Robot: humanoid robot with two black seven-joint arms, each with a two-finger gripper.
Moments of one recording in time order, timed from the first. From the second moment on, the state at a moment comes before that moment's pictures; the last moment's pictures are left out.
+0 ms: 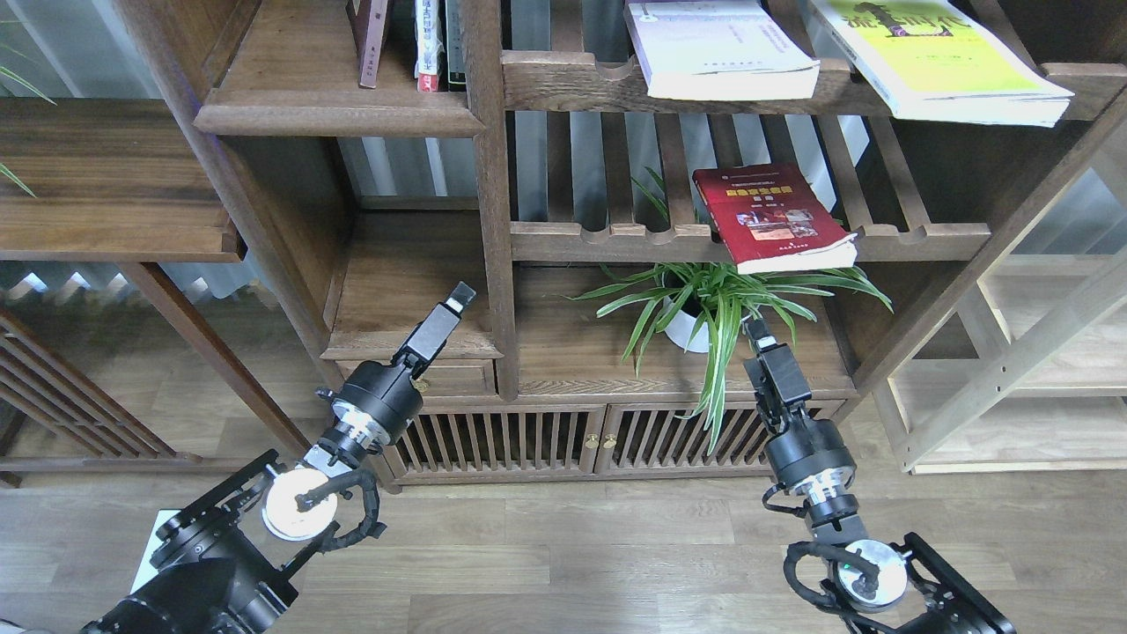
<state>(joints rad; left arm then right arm) -0.41 0.00 -0.81 -0.81 -0.02 -0.49 -0.19 0.02 -0.08 1.18 1.00 0.04 0.57 0.19</state>
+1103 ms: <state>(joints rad) -0.39 0.00 -0.88 -0.82 -0.02 -0.49 -0.19 0.02 -0.06 1.18 1.00 0.04 0.58 0.19</state>
